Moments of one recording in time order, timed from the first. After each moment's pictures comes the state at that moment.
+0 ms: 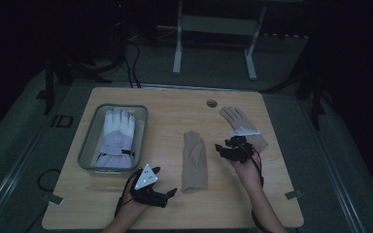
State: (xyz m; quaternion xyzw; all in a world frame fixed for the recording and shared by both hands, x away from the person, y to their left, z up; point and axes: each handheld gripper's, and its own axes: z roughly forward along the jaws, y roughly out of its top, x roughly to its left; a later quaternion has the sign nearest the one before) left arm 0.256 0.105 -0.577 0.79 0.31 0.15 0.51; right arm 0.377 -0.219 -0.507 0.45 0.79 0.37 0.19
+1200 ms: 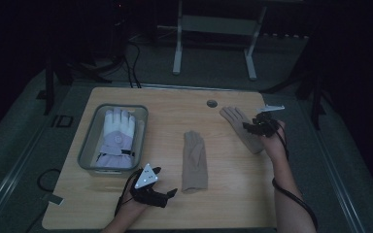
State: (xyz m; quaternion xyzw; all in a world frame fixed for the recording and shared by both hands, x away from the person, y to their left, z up) left arm 0.257 0.105 -0.577 0.79 0.31 0.15 0.51; right arm 0.479 -0.313 -0.502 0.47 0.79 0.32 0.23
